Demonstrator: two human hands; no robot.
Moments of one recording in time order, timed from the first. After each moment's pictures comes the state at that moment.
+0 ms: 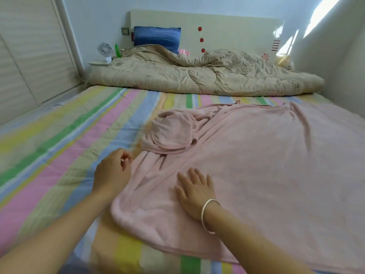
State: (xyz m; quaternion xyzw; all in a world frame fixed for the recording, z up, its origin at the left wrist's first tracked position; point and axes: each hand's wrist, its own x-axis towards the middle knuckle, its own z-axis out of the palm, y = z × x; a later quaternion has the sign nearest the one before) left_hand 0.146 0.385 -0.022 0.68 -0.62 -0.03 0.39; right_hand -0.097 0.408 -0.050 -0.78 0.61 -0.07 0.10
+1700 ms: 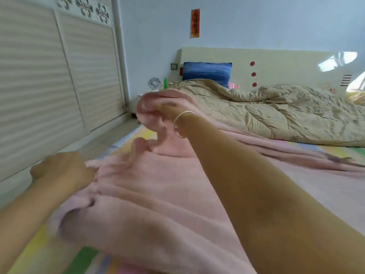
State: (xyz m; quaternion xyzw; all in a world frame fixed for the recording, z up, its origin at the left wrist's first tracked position) left_hand 0.485 0.206 0.088 0.90 -0.43 0.07 0.03; right_hand 0.261 -0.221 0.037 -0.79 0.48 -0.36 0.15
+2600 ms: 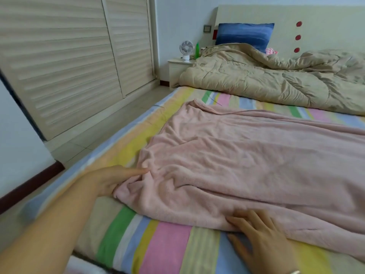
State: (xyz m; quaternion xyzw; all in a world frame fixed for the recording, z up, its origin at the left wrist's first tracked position) left_hand 0.522 0.365 -0.001 0.74 -0.35 -0.53 0.23; right_hand 0.132 0.379 -0.063 -0.86 0.42 -0.28 -0.05
